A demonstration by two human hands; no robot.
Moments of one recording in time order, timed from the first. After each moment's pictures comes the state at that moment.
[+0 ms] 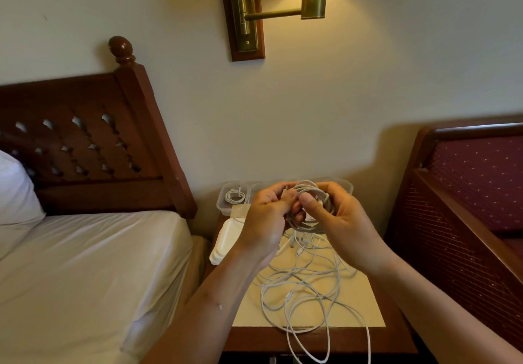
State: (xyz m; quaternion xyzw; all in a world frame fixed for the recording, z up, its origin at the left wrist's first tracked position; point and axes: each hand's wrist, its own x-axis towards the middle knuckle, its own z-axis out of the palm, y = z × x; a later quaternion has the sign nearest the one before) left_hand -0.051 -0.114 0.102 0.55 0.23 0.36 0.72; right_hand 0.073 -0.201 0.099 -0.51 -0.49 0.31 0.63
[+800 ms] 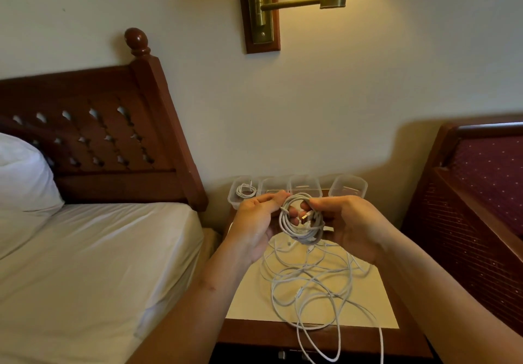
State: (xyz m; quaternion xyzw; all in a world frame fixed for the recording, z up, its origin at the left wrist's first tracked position) left_hand -0.078 -0.082 0.082 0.46 0.35 0.35 0.74; right_hand 0.083 -0.171 0.092 -0.56 -0.30 0.54 0.55
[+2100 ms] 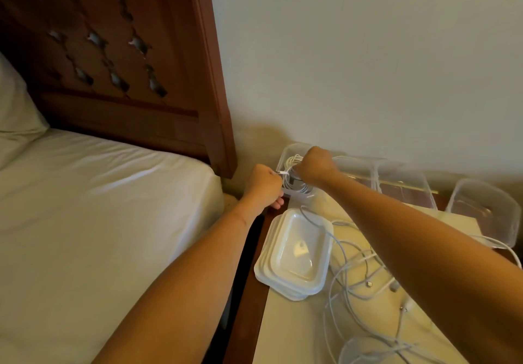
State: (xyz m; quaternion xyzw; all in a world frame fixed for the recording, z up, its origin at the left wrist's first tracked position) left_hand -0.097 0.232 -0.115 0.59 0.63 0.23 0.46; right_hand 0.036 0.228 -0.078 -0.80 -0.55 0.22 0.14
